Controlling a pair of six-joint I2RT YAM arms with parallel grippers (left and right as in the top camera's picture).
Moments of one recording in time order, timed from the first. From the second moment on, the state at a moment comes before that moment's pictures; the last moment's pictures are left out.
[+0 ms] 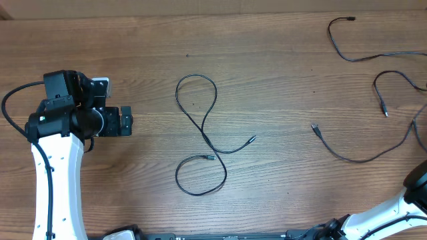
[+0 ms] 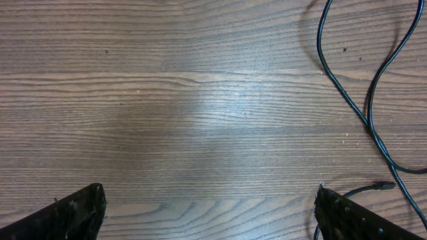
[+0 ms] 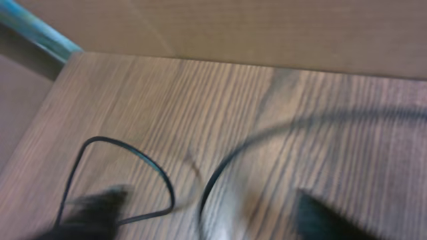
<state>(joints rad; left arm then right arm) 0.23 1.34 1.21 -1.03 0.16 0.18 -0.80 1.97 1.36 -0.07 0.08 0.54</state>
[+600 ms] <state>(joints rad) 0.23 1.34 1.21 -1.03 0.16 0.18 -0.79 1.97 1.36 -0.20 -0.45 0.43</state>
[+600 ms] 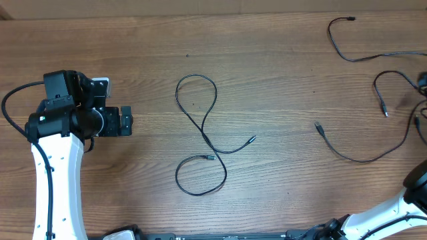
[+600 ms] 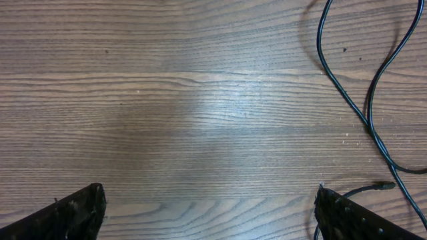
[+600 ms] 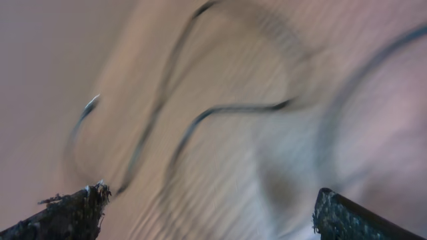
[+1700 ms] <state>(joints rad) 0.23 1.34 1.21 -1.03 0.16 0.18 0.25 1.97 1.36 -0.30 -0.49 0.06</state>
